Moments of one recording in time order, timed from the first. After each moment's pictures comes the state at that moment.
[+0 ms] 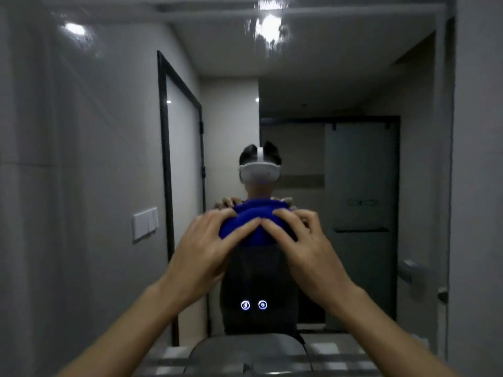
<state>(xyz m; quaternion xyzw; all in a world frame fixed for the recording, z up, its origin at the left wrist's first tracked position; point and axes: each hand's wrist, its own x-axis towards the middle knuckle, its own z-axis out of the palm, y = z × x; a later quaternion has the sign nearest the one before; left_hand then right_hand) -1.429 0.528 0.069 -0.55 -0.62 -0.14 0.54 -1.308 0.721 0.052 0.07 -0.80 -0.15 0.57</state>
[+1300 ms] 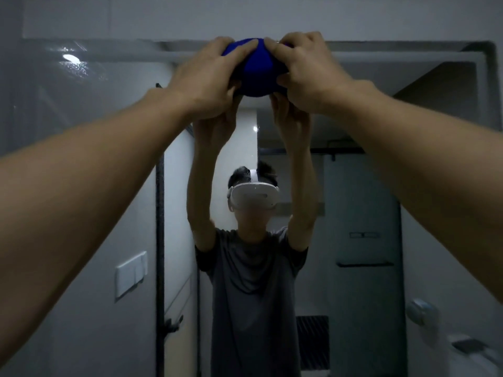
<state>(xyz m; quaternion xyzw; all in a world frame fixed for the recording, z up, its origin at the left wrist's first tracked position) -1.487 0.558 0.413 -0.44 -0.67 -0.15 0.58 -1.367 0.712 0.416 -0.06 -0.79 -0.24 0.56</state>
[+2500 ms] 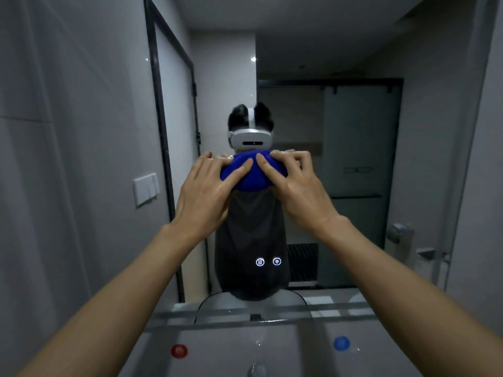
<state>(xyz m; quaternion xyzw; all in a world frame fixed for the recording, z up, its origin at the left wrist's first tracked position) -1.485 0.529 0.078 -0.48 -0.65 -0.13 0.58 -1.364 0.705 0.079 -0.01 -0.84 -0.17 0.52</state>
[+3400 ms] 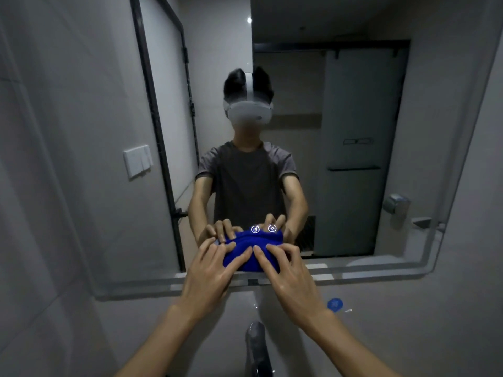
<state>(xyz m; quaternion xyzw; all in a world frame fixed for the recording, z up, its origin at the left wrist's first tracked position) -1.486 0.517 -0.137 -0.55 -0.68 -0.13 0.46 -1.344 0.683 -0.150 -0.02 -0.88 -0.12 0.45</state>
